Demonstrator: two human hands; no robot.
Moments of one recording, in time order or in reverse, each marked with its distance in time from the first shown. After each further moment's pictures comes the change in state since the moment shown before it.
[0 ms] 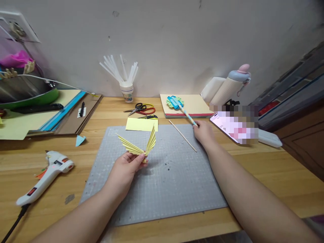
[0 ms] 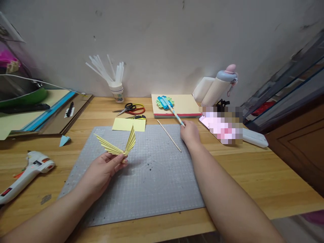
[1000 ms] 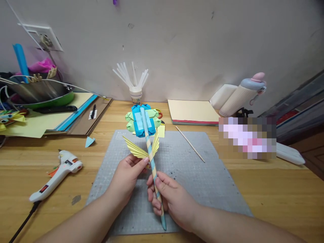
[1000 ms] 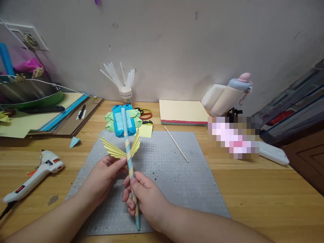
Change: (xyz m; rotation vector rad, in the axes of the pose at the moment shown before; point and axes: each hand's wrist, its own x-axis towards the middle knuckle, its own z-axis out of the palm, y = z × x) left_hand -0.006 0.015 0.000 0.038 -0.001 0.066; right_hand -0.190 -0.129 0.011 1.389 -1.128 0.565
